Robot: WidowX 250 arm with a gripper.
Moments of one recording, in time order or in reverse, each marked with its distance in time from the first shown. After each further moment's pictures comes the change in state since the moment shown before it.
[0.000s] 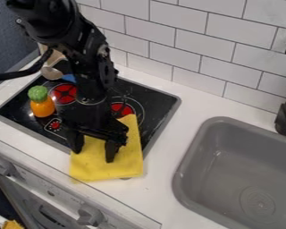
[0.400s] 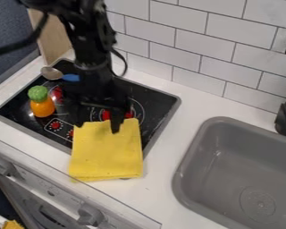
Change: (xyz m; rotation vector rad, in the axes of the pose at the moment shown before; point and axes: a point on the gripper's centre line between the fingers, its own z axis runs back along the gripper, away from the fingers) arm 0.020 0.002 0.044 -0.071 -0.059 0.058
